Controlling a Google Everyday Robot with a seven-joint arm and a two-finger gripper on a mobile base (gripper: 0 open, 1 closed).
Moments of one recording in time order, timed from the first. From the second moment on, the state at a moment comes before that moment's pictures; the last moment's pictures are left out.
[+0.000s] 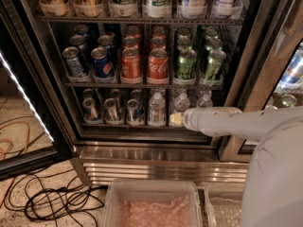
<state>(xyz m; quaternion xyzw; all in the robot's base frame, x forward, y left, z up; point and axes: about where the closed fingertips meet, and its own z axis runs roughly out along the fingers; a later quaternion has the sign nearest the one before) 0.698 -0.142 0.618 -0.04 0.91 0.12 0.39</state>
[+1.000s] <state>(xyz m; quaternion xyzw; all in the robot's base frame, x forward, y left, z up) 0.706 -0.141 0.621 -0.04 0.91 0.12 0.39</state>
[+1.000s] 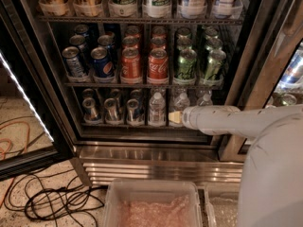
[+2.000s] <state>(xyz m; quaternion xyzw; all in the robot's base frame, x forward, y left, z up) 0.738 -0.134 0.641 -0.05 0.90 0.12 0.42</state>
